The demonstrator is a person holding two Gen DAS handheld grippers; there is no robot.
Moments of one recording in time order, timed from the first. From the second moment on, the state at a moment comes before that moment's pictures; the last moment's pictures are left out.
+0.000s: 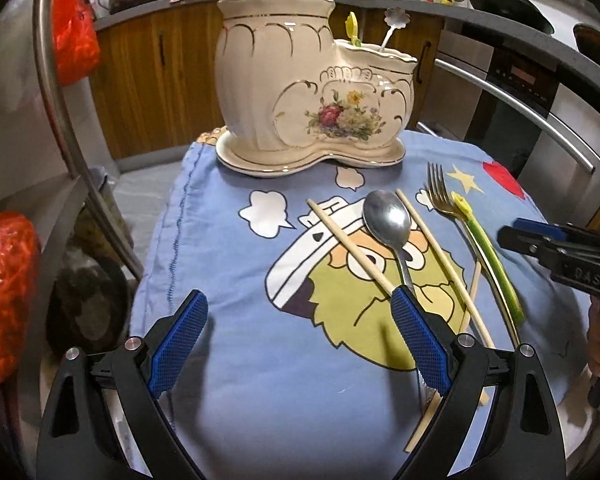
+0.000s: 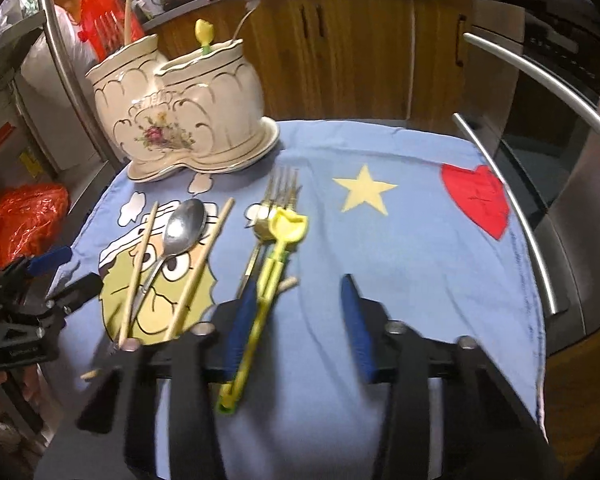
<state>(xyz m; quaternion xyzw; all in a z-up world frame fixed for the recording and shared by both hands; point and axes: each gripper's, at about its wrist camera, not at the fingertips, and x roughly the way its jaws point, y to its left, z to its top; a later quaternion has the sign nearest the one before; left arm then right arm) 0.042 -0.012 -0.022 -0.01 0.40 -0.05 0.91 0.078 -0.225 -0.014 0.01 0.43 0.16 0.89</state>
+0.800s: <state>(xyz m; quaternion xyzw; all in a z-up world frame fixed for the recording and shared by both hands) 0.053 -0.026 -0.022 -0.03 0.42 -0.08 0.90 0.097 -0.222 -0.018 0.05 0.43 0.16 0.89</state>
